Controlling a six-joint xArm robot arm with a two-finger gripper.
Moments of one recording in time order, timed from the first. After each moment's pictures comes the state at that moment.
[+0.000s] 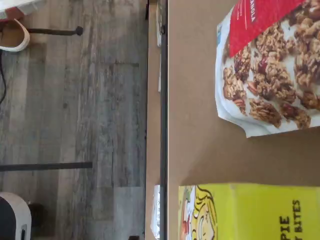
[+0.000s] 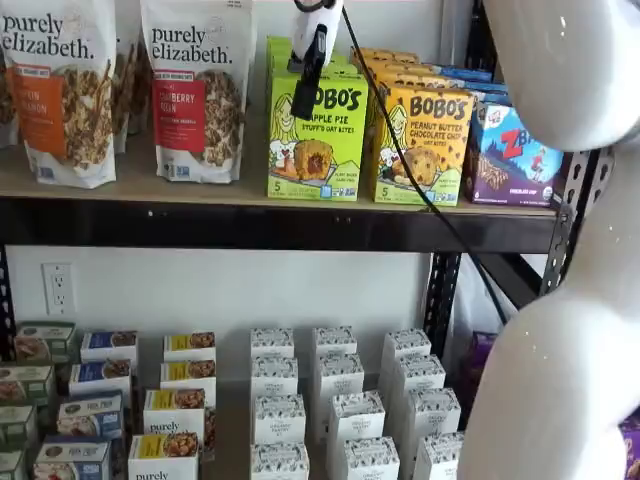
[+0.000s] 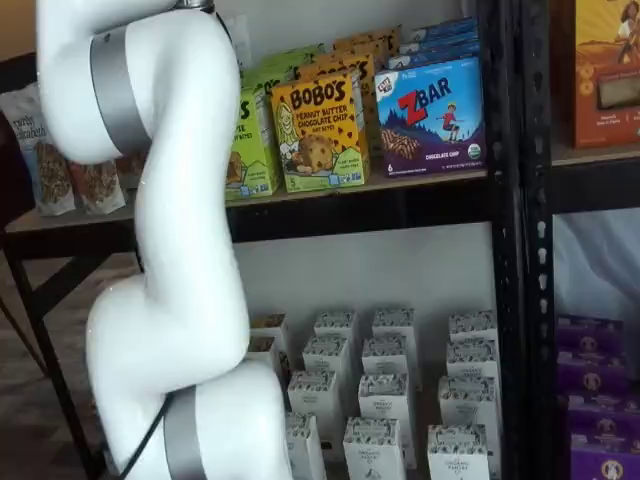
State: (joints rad) arm 0.38 -0.04 -1.68 0.17 1.56 -1.17
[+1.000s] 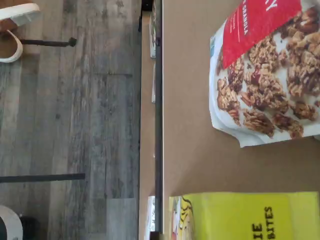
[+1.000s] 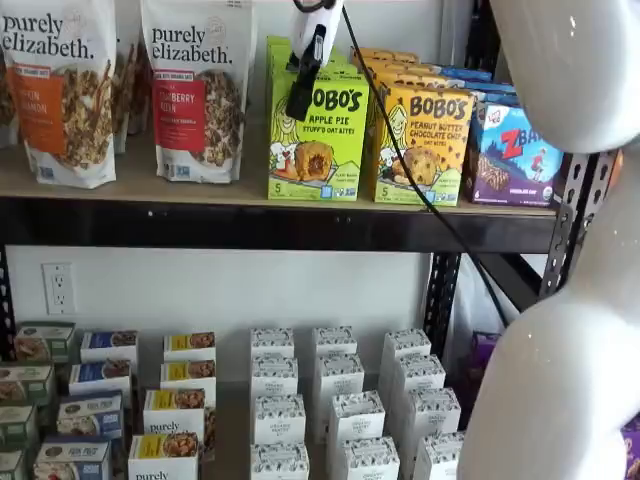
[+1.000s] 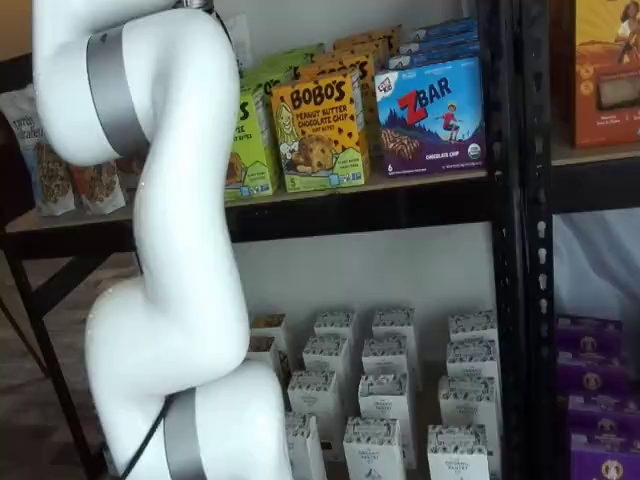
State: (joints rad) arm 0.37 -0.07 -1.64 0.19 1.52 -1.17
